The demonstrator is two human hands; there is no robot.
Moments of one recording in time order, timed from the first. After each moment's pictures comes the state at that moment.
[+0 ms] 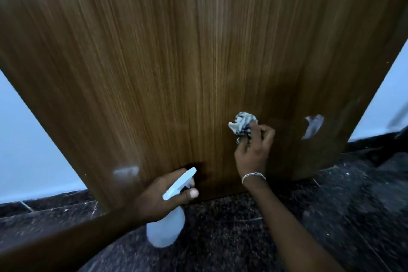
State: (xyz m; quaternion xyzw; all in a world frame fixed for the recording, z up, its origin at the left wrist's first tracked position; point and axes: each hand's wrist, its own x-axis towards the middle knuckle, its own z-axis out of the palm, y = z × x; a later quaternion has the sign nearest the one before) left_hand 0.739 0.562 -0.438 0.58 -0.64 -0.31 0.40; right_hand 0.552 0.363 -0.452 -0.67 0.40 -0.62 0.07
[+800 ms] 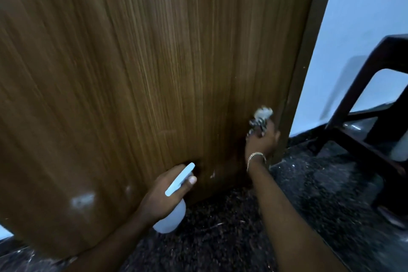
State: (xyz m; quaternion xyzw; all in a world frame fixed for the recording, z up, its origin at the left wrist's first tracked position) left_hand 0.643 0.466 -0.442 0.55 -0.69 -0.20 0.42; right_hand 0.430 0.260 -0.441 -0.42 0.57 -0.68 0.18
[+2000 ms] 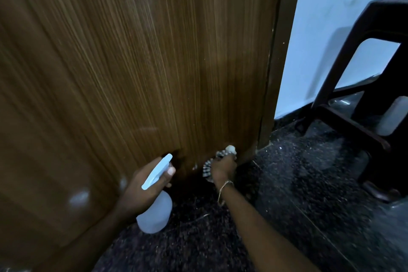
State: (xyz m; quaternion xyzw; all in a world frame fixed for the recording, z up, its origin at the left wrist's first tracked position) left_hand 0.631 0.446 -0.450 0.59 -0.62 -0.27 0.44; right_hand 0.454 0.304 -0.534 -0.43 0.69 -0.40 0.41
